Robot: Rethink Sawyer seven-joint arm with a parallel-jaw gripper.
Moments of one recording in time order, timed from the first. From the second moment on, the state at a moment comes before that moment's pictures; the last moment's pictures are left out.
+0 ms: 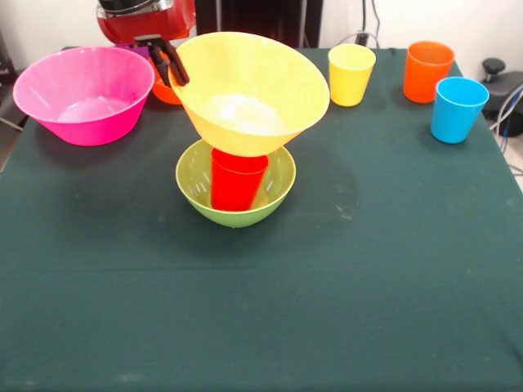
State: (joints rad) arm -1.06 -0.60 0.81 1.72 -0.51 0.88 1.93
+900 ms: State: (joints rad) arm -1.06 -0.60 0.81 1.69 -0.51 0.88 1.93
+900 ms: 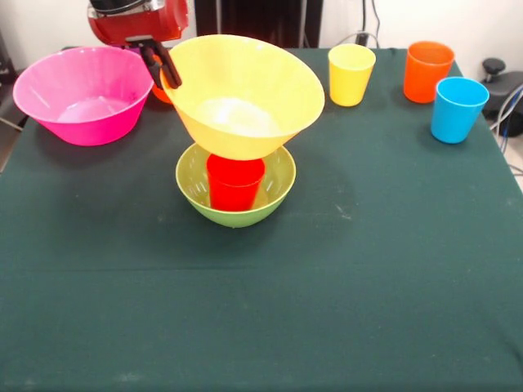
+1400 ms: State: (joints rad) arm -1.05 -0.59 0.81 1.66 -0.51 0.88 1.93
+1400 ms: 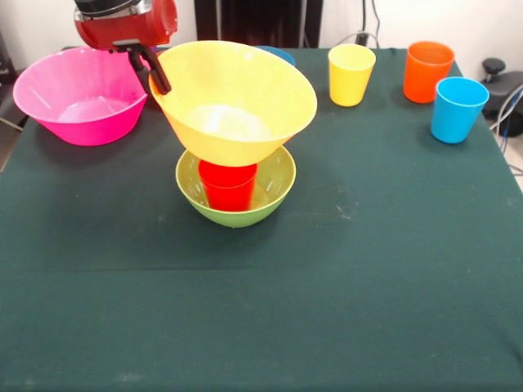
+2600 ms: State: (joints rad) arm -1.05 -0.59 0.81 1.66 -0.51 0.88 1.93
